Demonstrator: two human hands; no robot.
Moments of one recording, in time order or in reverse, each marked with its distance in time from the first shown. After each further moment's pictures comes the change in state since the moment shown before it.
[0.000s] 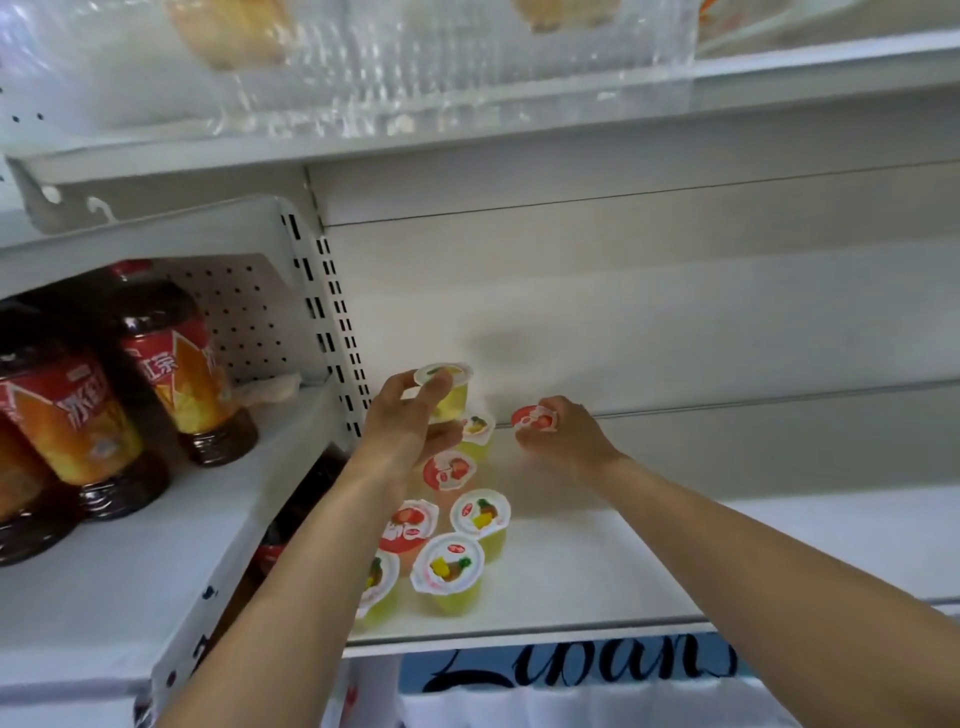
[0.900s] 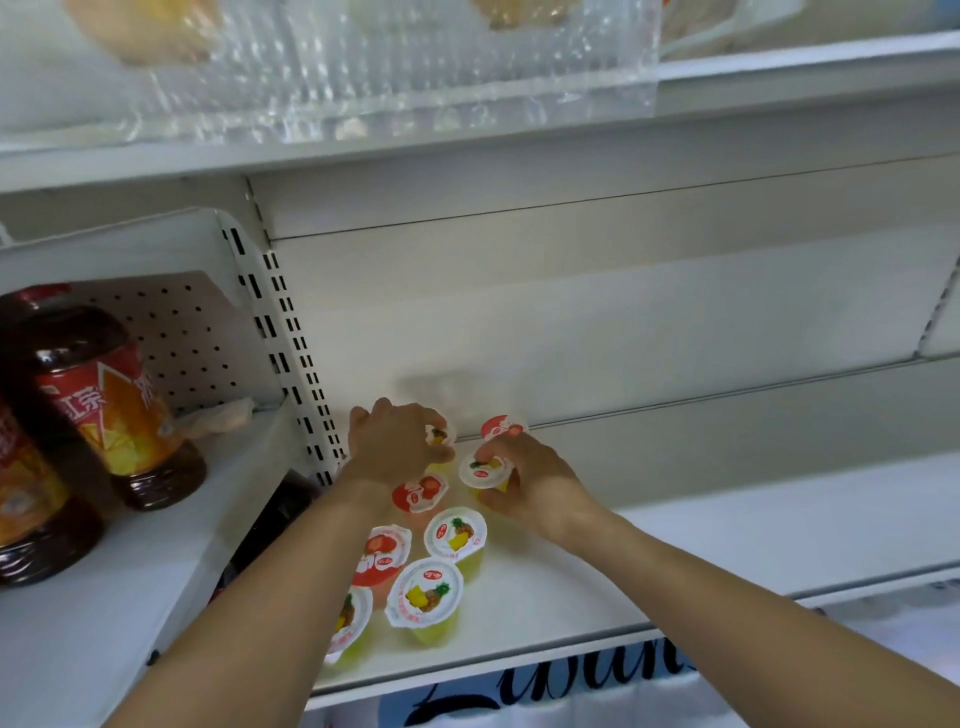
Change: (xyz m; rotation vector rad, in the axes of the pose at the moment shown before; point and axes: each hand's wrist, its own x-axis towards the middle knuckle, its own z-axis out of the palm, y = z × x) left_hand 0.071 -0.026 0.010 1.583 -0.126 0.450; right_hand -0.048 0.006 0.014 -0.164 -0.012 -0.281
